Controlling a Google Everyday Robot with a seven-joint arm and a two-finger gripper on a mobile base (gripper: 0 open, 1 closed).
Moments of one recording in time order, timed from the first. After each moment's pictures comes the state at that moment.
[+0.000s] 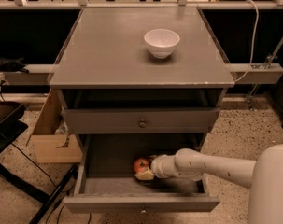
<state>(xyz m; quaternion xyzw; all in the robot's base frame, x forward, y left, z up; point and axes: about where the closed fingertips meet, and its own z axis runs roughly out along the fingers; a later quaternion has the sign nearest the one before) 0.574 -0.017 0.361 -0.45 0.79 0.23 0.33</state>
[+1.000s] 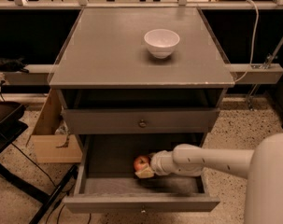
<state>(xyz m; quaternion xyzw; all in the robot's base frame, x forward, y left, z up) 0.572 -0.016 0.383 -0.47 0.80 0.21 0.32</state>
